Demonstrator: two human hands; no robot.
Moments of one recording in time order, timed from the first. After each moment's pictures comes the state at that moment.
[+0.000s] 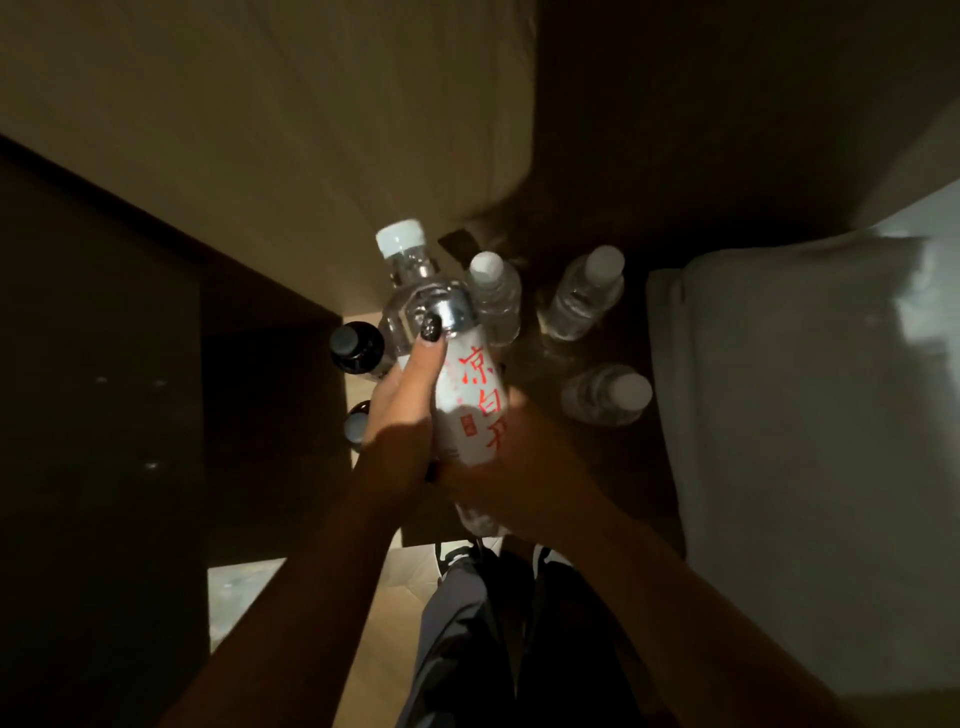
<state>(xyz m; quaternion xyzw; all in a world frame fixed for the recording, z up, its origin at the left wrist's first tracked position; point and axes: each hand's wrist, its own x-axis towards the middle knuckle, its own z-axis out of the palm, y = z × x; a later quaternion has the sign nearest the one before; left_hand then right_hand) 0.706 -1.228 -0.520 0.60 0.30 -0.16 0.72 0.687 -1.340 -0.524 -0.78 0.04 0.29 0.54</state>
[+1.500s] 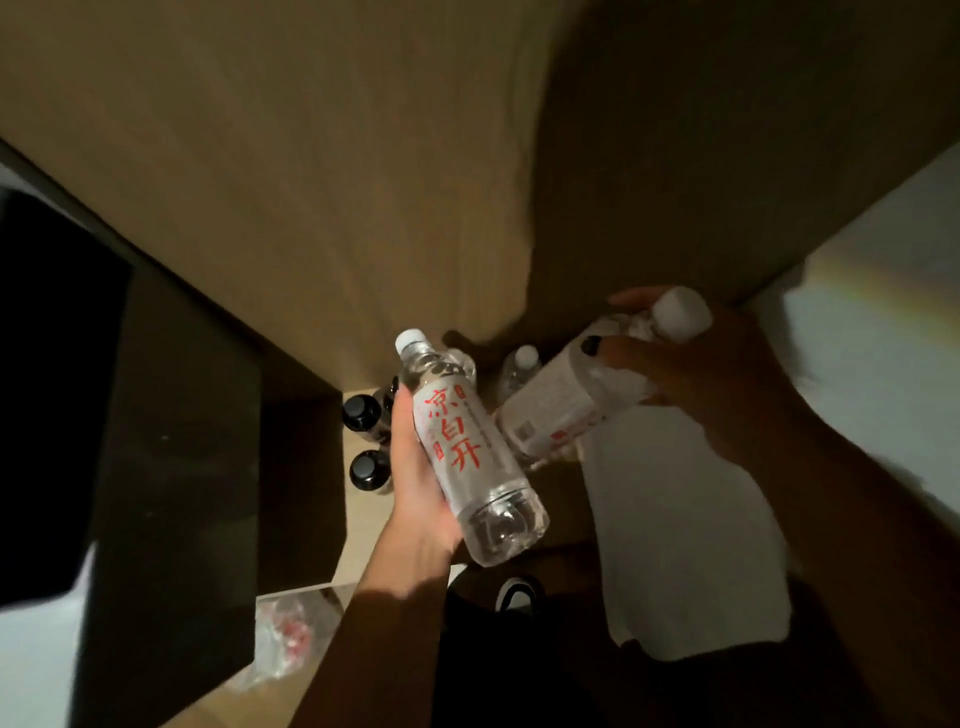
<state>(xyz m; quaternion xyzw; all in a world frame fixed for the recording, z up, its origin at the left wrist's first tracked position) 0.672 -1.263 -0.381 0.21 0.33 -0.21 0.89 0.718 -1.455 -0.306 -0.80 0.11 0.06 0.58</state>
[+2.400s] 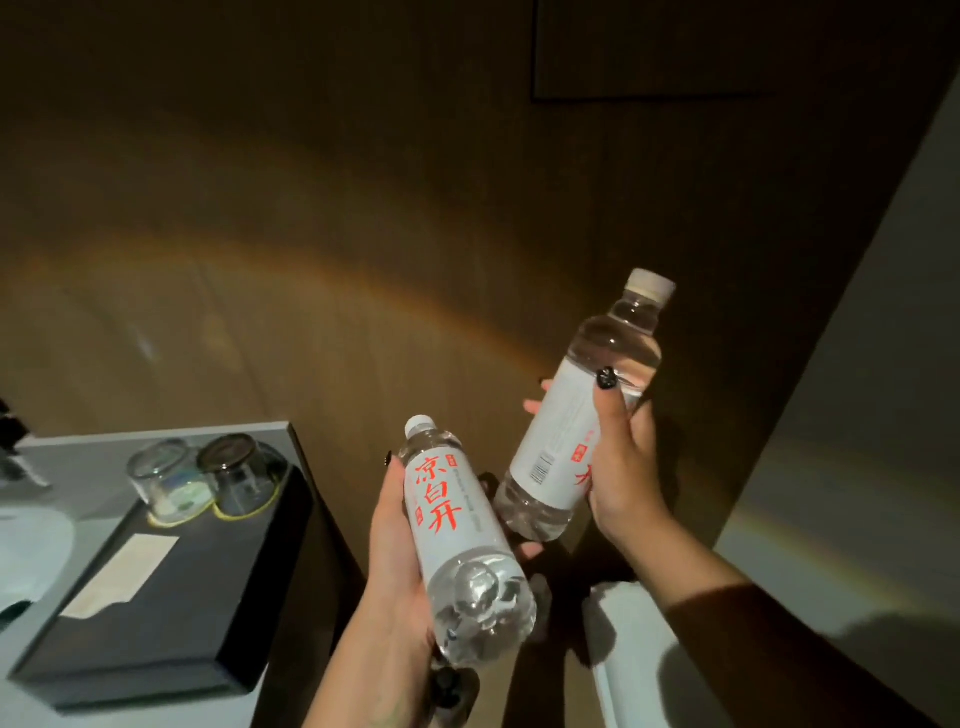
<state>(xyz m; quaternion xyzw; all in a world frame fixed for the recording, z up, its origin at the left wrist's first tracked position) 0.606 -1.247 -0.116 0.24 0.19 -0.18 0.93 0.656 -1.396 -0.091 -0.52 -0.05 -0.09 0.85</state>
